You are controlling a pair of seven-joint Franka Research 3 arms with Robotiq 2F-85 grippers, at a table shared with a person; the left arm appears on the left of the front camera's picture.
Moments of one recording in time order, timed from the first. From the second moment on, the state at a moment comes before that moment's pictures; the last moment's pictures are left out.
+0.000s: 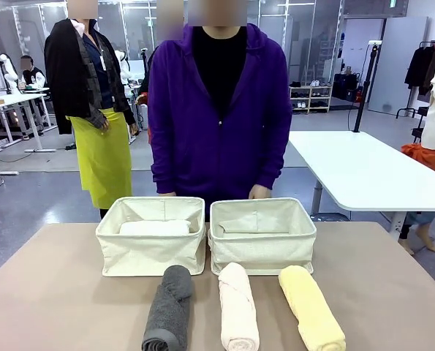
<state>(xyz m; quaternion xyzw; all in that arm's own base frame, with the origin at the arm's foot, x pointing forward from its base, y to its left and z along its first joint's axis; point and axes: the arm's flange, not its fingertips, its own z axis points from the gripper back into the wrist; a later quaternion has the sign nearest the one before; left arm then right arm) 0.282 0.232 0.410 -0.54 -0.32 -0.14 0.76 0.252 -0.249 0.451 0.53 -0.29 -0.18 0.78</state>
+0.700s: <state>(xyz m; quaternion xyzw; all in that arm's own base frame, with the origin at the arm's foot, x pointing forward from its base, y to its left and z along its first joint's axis) 0.280 0.233 0.410 -0.55 -0.32 -0.14 0.76 0.252 -0.249 0.451 0.53 -0.29 -0.18 0.78</state>
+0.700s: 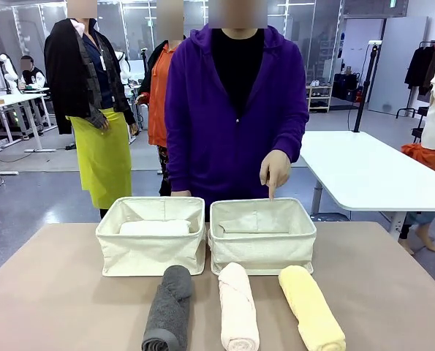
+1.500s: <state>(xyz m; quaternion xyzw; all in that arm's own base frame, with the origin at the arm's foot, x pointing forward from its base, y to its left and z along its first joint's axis) 0.280 0.233 0.410 -0.55 -0.32 -0.14 0.76 0.287 -0.206 0.450 0.50 -0.25 -0.14 0.81</state>
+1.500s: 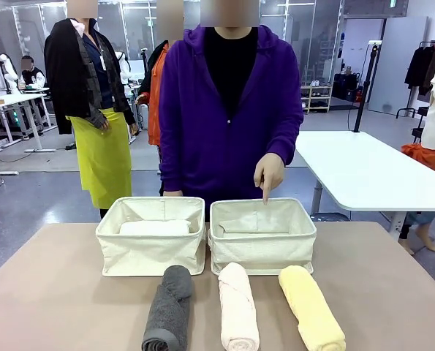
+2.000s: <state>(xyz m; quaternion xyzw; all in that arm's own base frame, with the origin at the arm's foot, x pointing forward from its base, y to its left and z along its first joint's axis) 0.280 0.233 0.410 -0.55 -0.32 -0.14 0.76 0.374 -0.038 0.442 0.39 -0.17 -0.05 0.91</state>
